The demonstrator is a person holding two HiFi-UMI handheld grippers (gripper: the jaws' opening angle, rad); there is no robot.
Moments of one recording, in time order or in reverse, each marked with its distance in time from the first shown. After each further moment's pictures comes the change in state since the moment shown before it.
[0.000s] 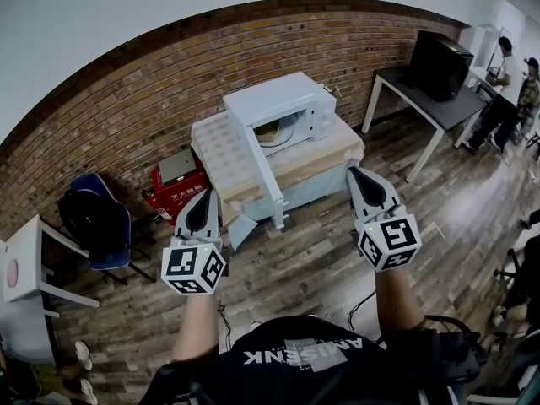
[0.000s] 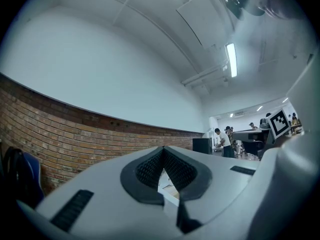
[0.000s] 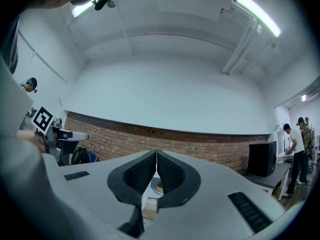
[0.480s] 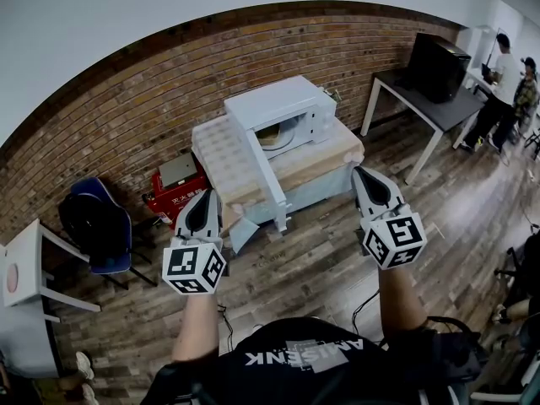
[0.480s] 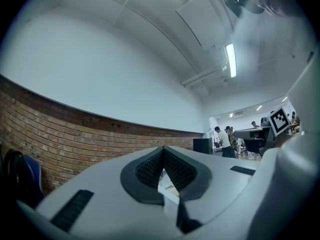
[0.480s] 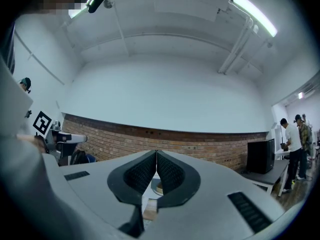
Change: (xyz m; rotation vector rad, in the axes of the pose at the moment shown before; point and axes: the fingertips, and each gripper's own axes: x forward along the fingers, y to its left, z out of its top) left arm -0.005 0.014 0.003 0.007 -0.011 -0.004; right arm -0.003 0.001 0.005 0.025 -0.006 -0.029
